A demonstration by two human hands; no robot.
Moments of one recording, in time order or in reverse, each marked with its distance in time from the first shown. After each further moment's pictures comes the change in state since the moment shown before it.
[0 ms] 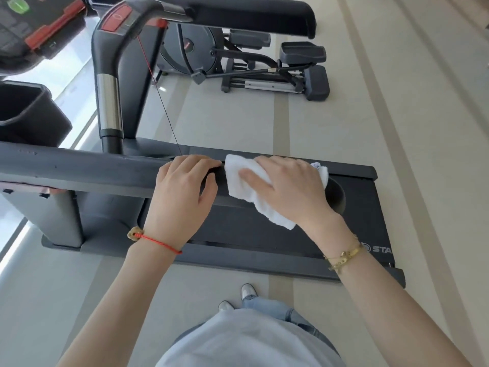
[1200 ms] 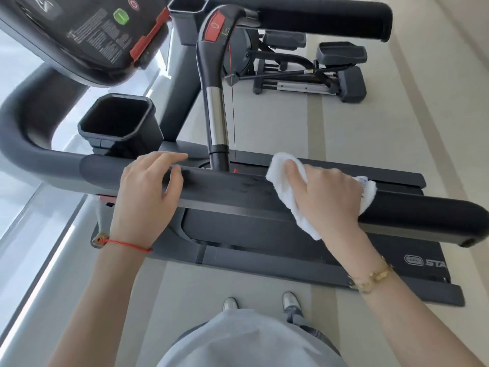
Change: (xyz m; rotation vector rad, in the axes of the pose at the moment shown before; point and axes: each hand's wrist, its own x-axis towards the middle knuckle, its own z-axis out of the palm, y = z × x) left_hand 0.000 -0.232 -0.103 -0.028 0.179 -0.072; right_hand 0.071 -0.168 0.043 -0.094 0.208 0.249
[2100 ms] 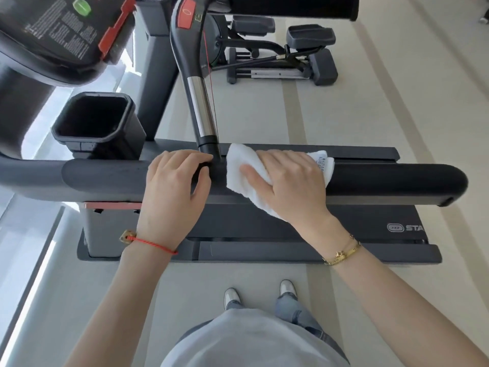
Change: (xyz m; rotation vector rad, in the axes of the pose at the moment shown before) left_hand 0.000 0.027 0.012 -0.019 -0.162 0.131; right_hand -0.016 -0.026 0.024 0.116 0.212 -0.254
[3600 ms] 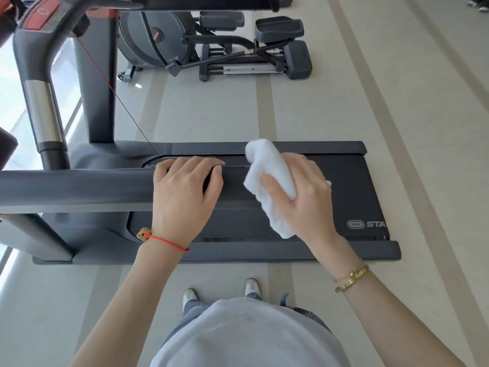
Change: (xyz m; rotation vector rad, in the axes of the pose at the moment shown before) left_hand 0.031 0.245 0.166 0.142 0.086 0.041; right_hand -0.103 0.257 -0.102 0.423 -0.036 0.315
